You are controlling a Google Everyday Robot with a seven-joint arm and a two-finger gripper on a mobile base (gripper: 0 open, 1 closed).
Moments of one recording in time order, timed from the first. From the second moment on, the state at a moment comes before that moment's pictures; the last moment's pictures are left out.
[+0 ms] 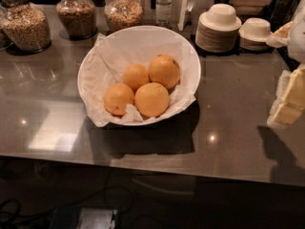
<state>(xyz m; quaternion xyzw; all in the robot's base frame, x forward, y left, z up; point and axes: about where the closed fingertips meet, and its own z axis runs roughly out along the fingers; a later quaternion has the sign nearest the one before) 0.438 -0.217 0.976 -0.60 0.78 -0.03 0.16</state>
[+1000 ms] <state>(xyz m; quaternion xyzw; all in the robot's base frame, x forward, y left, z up) 0.473 -0.151 0.999 -0.67 0.71 0.00 0.23</state>
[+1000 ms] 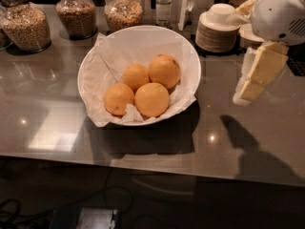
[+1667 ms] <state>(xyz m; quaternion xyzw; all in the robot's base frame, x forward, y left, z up) 0.511 -0.073 1.024 -0.71 0.64 0.05 0.30</state>
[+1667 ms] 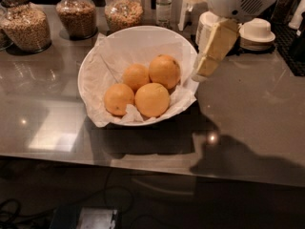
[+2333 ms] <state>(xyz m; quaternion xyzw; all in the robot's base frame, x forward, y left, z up) 0.510 -0.059 1.012 -0.72 0.63 0.06 0.28</state>
